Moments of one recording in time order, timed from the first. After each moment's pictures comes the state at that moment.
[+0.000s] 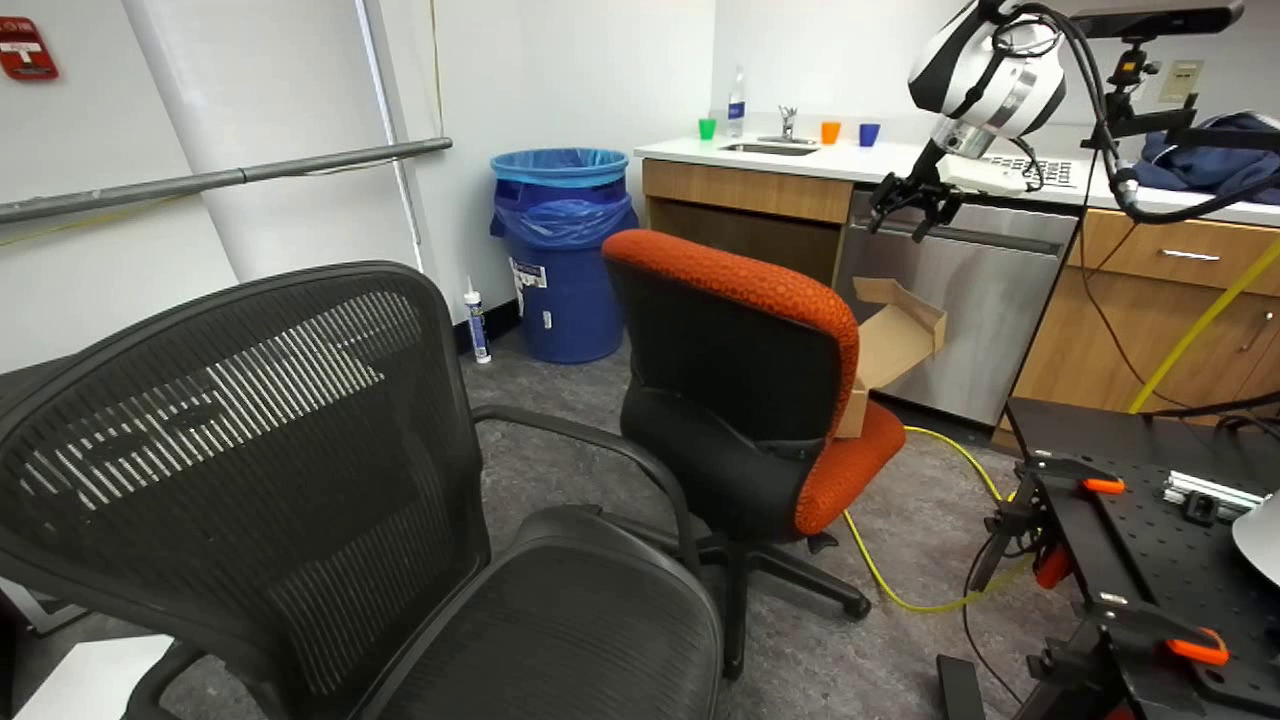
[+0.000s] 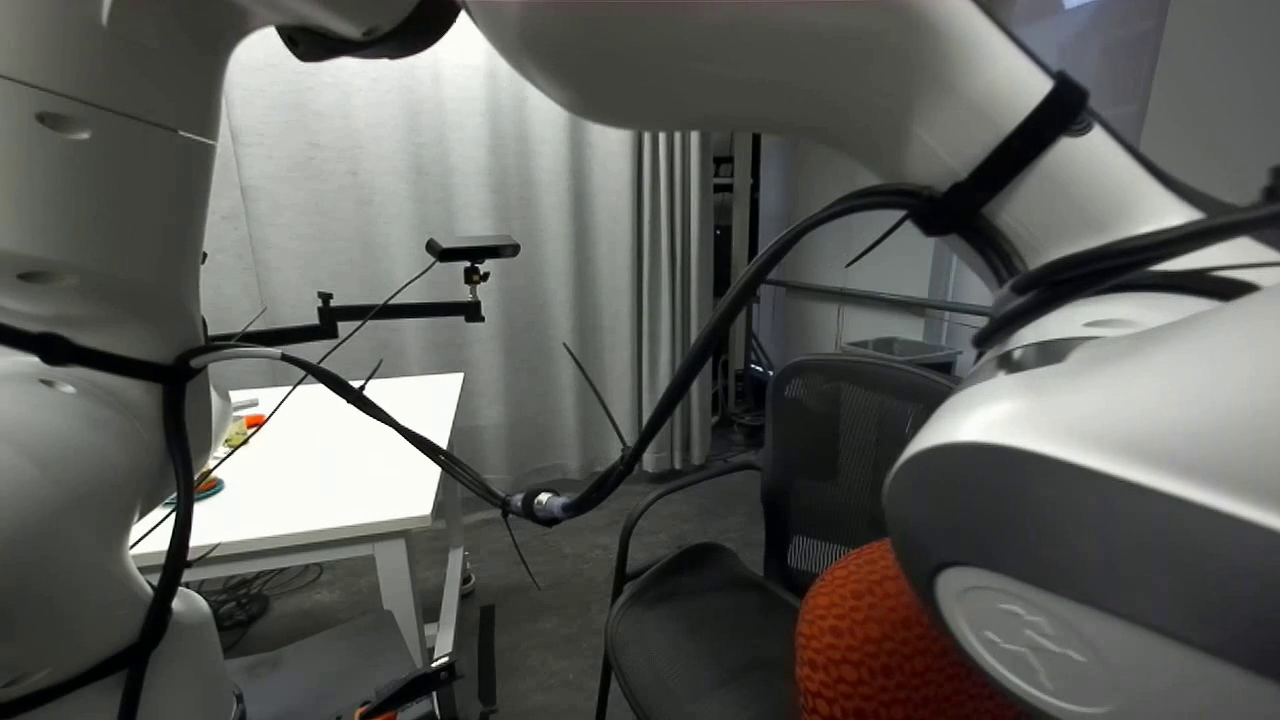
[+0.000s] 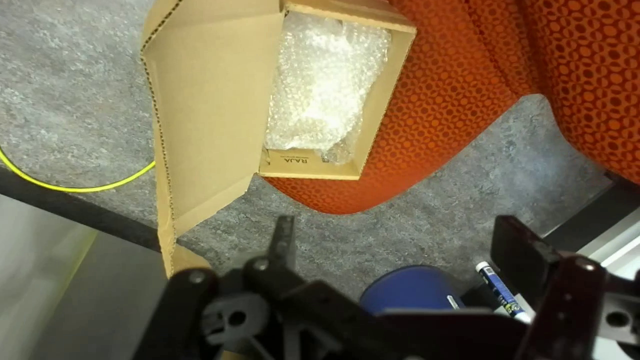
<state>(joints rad) -0.43 0.32 -0.53 -2.16 0.76 2.67 -0.41</state>
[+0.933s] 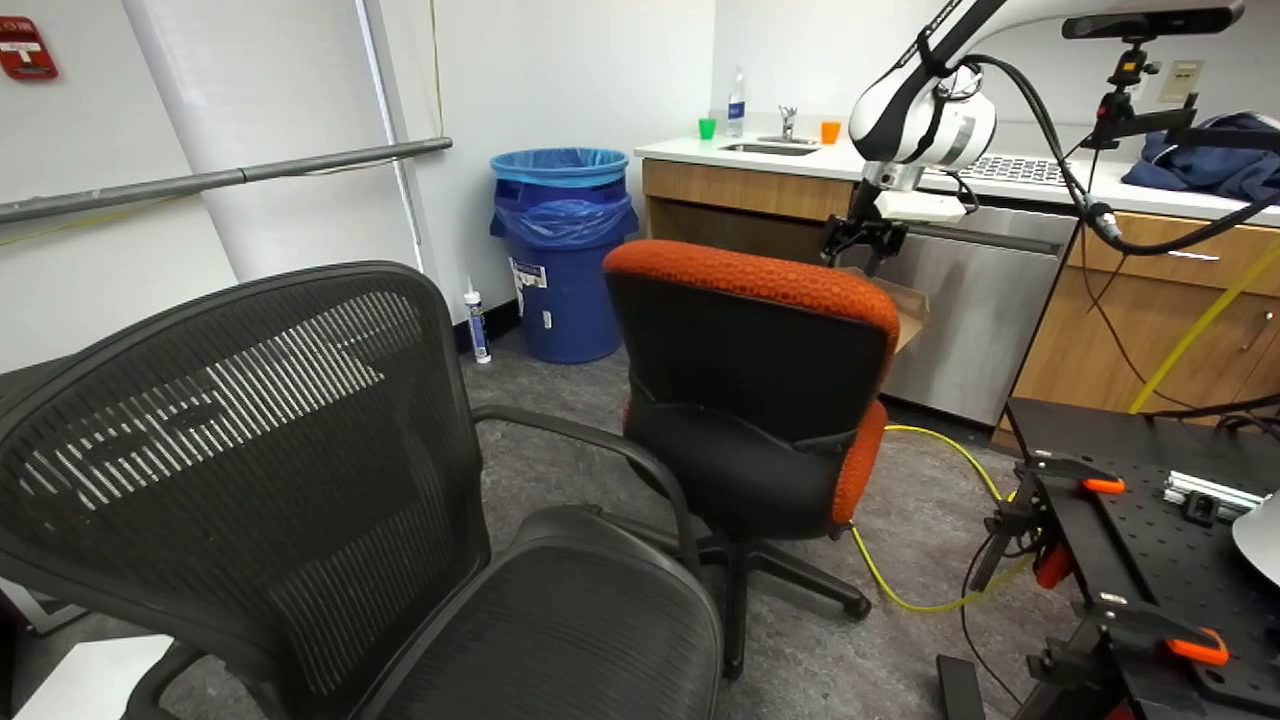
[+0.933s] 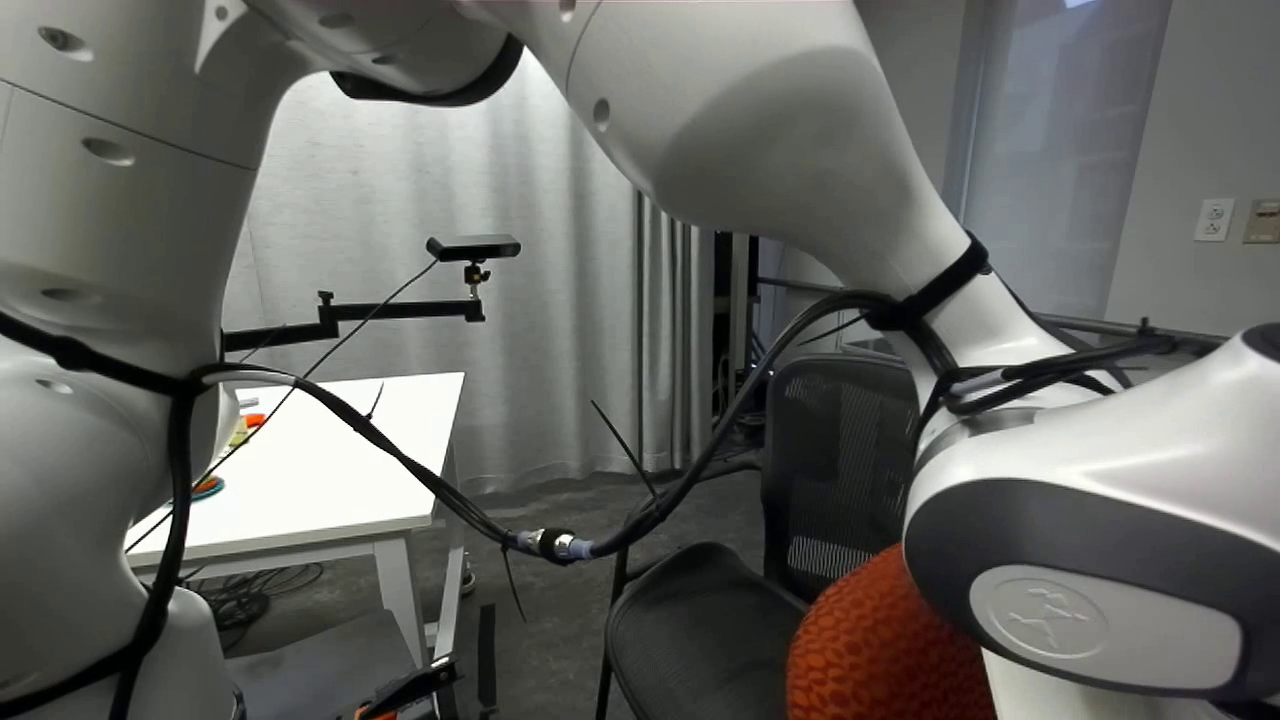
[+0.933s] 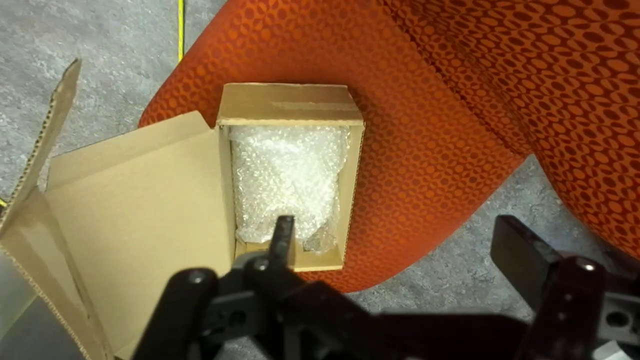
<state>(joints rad) -0.47 0.44 -0.32 -2.08 0.48 2.65 -0.16</state>
